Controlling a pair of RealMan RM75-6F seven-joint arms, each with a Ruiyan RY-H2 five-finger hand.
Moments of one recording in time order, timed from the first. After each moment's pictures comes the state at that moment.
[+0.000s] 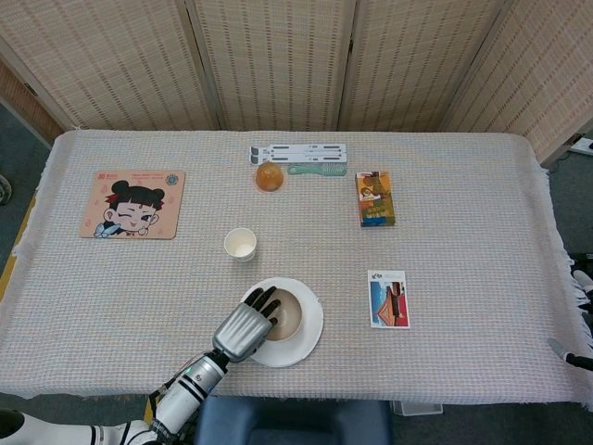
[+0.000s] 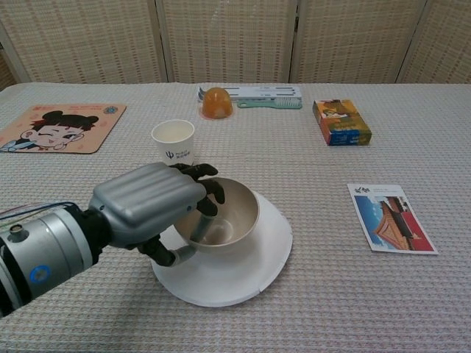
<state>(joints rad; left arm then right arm) -0.63 -1.72 -0.06 -1.67 1.28 1.05 0.84 -0.02 -0.86 0.02 -1.64 -1.48 1.44 0.40</state>
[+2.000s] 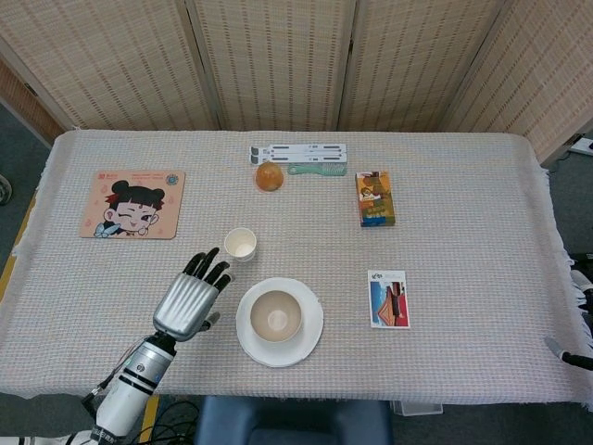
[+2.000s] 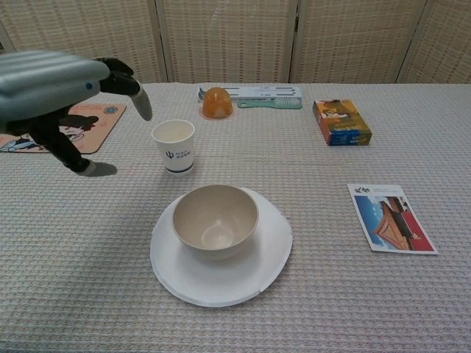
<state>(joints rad) -0.61 -1.35 -0.13 -2.09 1.13 1.24 0.92 -0.01 -0.87 0.02 -1.67 -1.45 1.42 0.32</state>
